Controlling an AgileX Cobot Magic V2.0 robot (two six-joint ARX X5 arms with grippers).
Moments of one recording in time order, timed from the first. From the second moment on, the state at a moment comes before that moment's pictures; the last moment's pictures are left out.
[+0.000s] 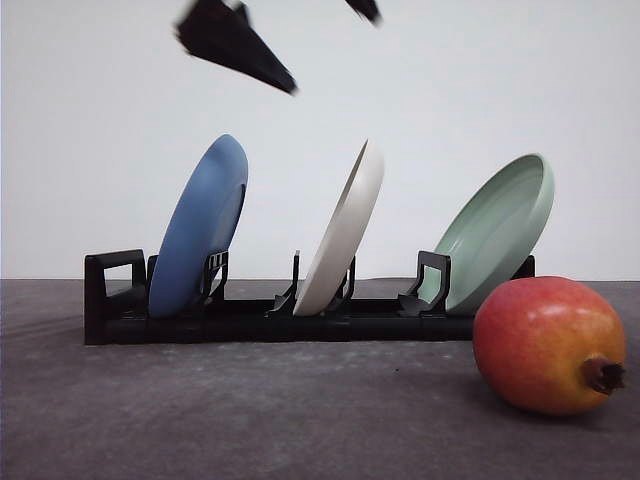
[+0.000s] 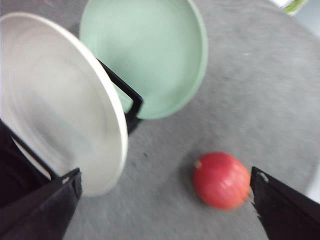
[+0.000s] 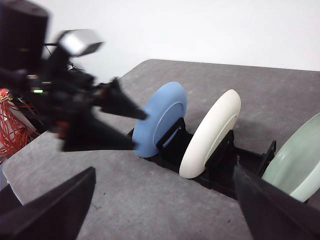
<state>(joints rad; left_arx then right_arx) -0.69 1.51 1.43 -0.63 0.27 -0.06 0.00 0.66 0.98 -0.64 -0.82 0.09</state>
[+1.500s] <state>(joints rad) -0.71 1.82 1.54 -0.52 0.18 -0.12 0.00 0.66 0.98 -0.69 -0.82 0.09</state>
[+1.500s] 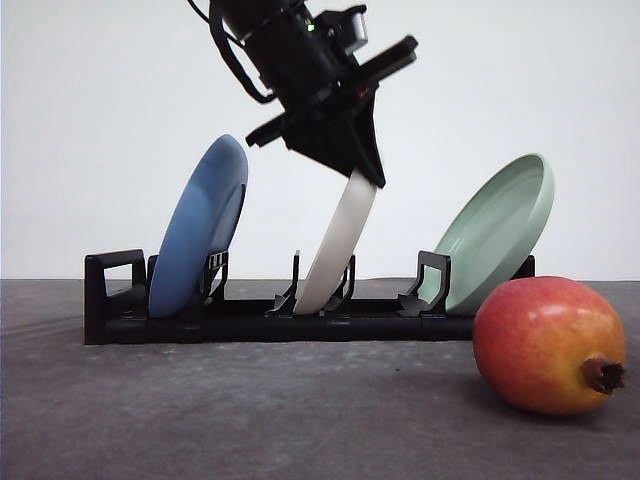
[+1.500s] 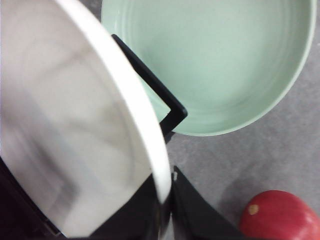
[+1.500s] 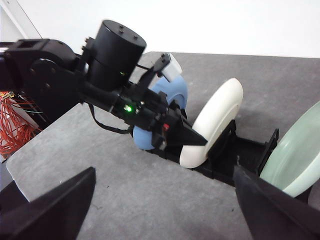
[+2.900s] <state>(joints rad) -1.34 1.58 1.21 -1.00 -0.35 -0.23 0.00 0.66 0.98 -0.72 -0.82 0.10</state>
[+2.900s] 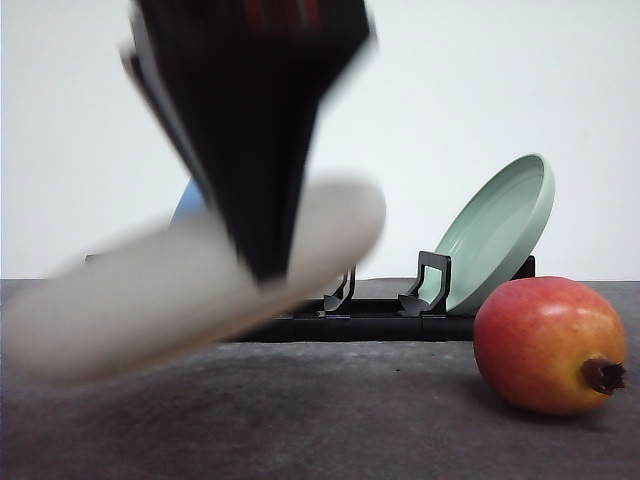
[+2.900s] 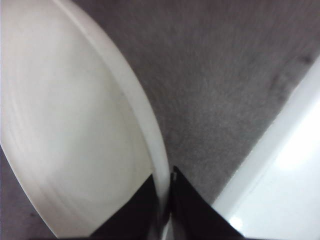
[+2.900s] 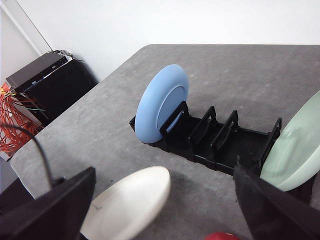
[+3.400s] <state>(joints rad) -1.34 1.81 1.21 -0.94 -0.37 -0.22 0.00 0.66 0.98 -0.74 -0.82 0.11</state>
